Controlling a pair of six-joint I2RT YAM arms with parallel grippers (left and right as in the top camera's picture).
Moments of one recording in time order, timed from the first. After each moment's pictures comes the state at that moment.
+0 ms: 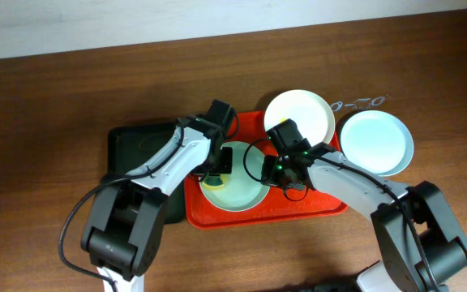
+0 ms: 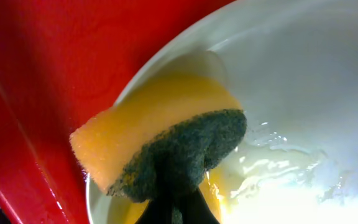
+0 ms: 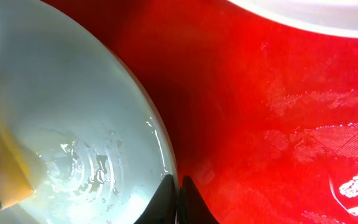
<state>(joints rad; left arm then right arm) -0.56 2.04 1.43 -0.88 0.02 -0.39 0.40 1.66 0.88 -0.47 -0.15 0.70</state>
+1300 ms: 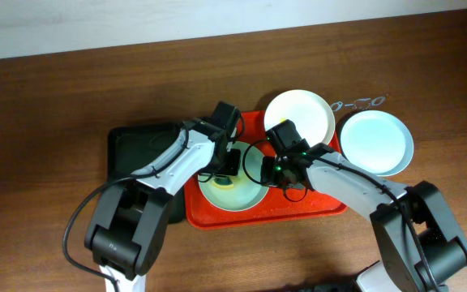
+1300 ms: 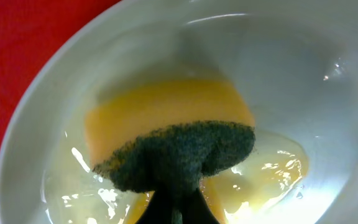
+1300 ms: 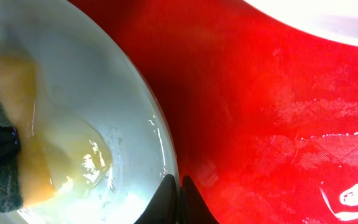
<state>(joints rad) -0.58 2.06 1.42 -0.80 0.10 -0.30 0.41 1.67 0.88 -0.46 -0.14 0.65</state>
